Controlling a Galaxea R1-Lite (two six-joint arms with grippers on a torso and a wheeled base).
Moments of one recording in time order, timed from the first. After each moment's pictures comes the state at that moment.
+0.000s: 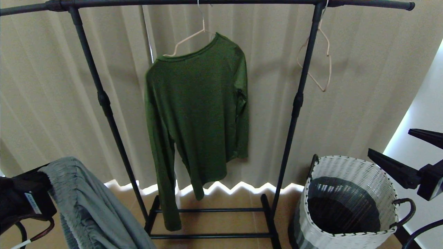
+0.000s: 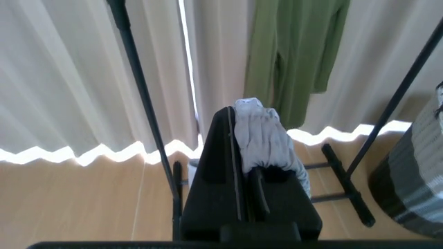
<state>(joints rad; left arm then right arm) -0.21 0.97 -0.36 -0.47 0.11 0.03 0.20 1.05 -0.47 -0.46 0.05 -0.22</state>
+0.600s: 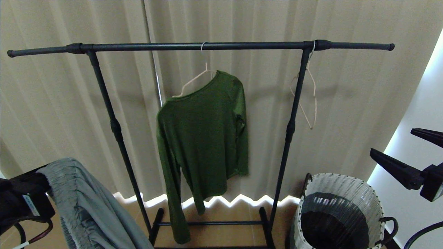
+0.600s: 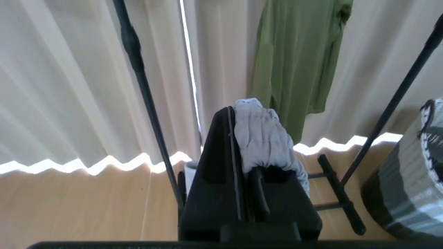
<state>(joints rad) -0.21 0.97 -0.36 -0.47 0.11 0.04 0.20 1.05 -0.46 -0.46 0.04 -0.22</state>
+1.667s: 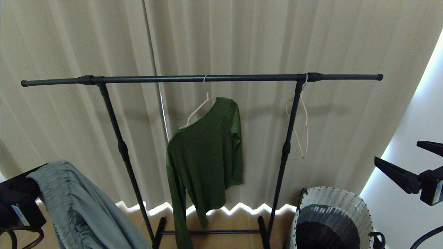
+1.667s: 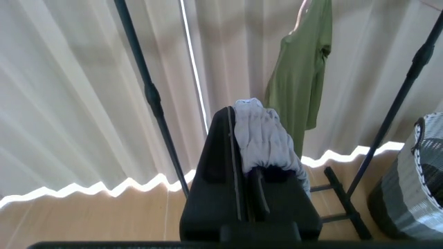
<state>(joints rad) -0.21 0.91 -0.33 -0.47 0.11 0.10 0.15 1.06 -0.48 -0.34 -0.04 -0.20</state>
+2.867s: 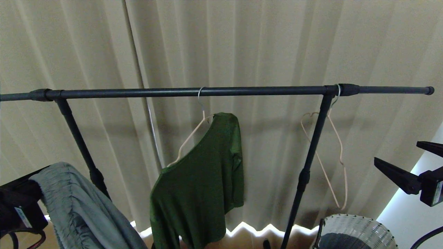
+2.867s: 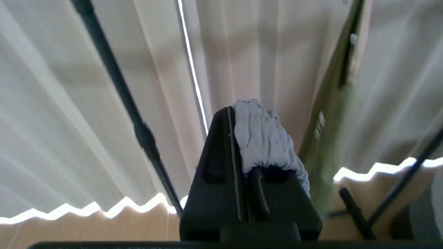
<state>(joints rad) -0.21 0.92 -0.32 -0.47 0.11 0.11 0.15 1.06 -0.48 -0.34 -0.04 -0.20</state>
